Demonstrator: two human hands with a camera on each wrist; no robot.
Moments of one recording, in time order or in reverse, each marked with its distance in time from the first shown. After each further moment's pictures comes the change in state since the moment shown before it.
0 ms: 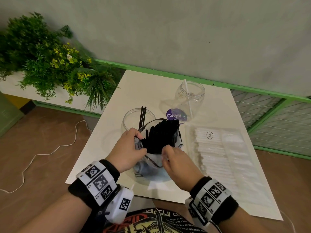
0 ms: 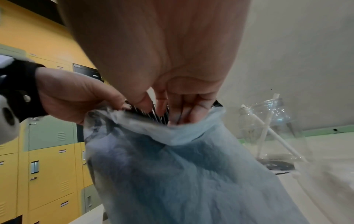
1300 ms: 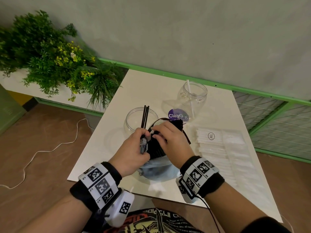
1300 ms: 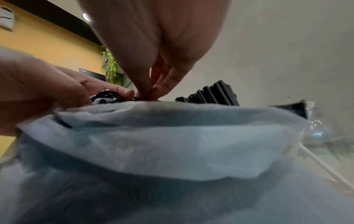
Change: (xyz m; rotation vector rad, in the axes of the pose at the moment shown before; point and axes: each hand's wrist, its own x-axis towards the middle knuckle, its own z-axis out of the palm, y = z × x) left_hand -0.014 0.008 0.001 -0.150 -0.047 0.137; right_hand 0.053 -0.019 -0.017 0.139 0.376 -0.207
